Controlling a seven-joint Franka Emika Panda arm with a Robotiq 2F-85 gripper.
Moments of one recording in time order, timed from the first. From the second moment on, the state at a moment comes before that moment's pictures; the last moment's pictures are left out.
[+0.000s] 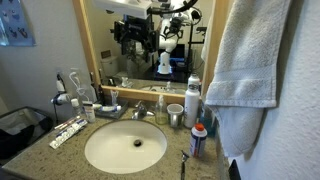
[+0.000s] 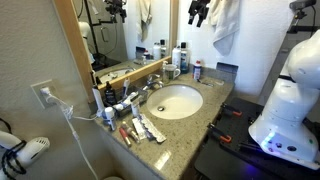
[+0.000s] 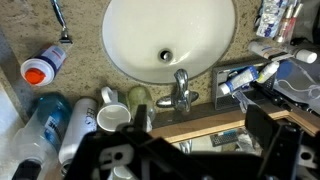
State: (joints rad) arm -0.04 -0.32 -0.34 -2.12 0.15 1.92 -0.33
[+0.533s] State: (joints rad) arm -0.03 -0.23 -0.29 -2.10 0.18 1.91 -0.45
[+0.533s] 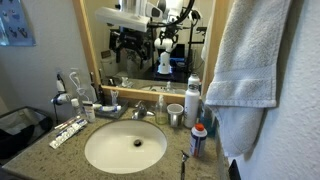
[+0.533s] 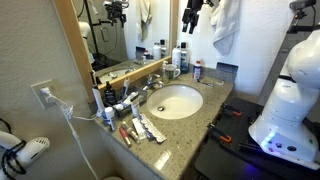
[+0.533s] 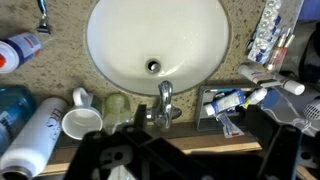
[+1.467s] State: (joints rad) arm -0.01 0.32 0.02 -1.78 0.24 1.90 -0.96
